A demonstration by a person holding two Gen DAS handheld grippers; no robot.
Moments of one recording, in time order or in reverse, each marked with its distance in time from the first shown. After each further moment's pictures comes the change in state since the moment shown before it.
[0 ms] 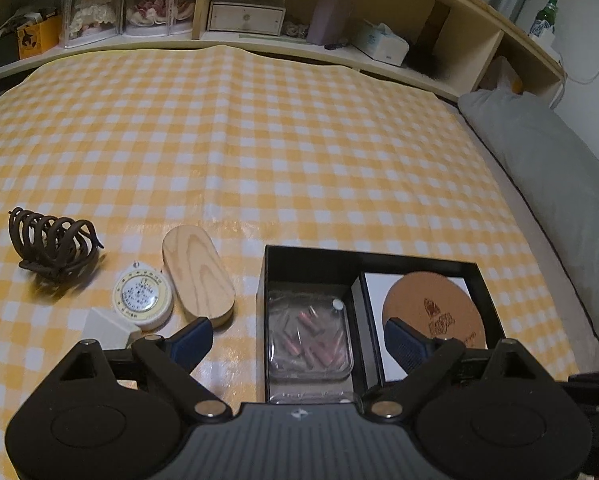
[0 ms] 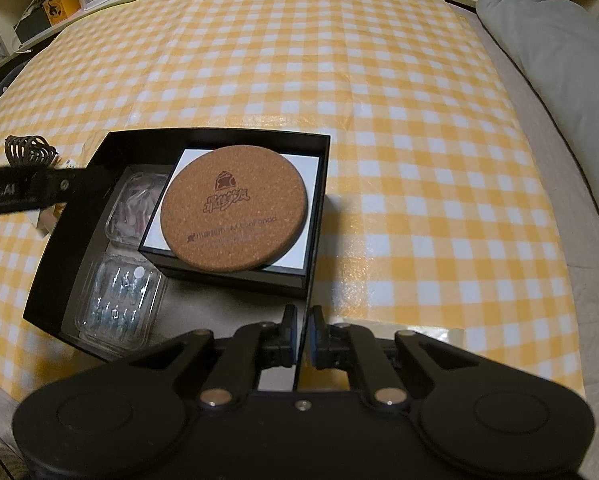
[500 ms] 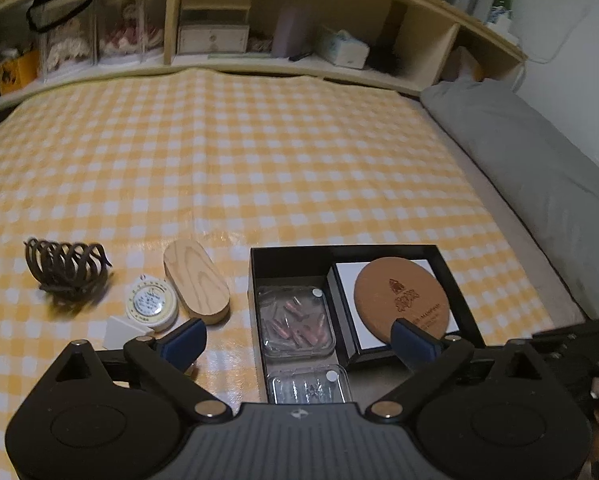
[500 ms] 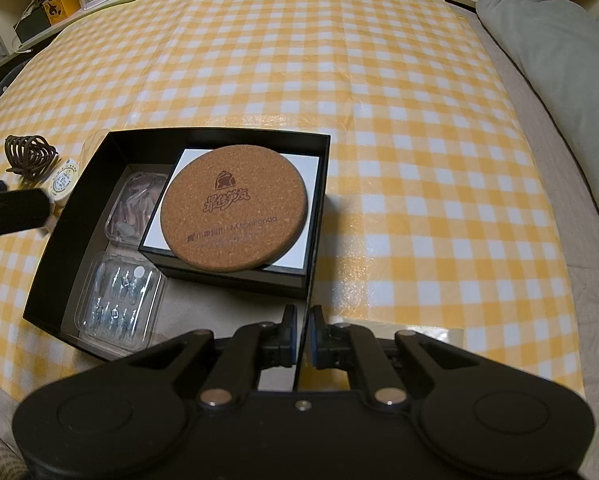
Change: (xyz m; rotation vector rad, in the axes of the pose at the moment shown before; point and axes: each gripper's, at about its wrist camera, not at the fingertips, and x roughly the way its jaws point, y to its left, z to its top) left arm -0.051 -0.007 -0.006 0.114 -0.024 -0.041; right arm 0.000 0.001 0.000 0.000 0.000 0.000
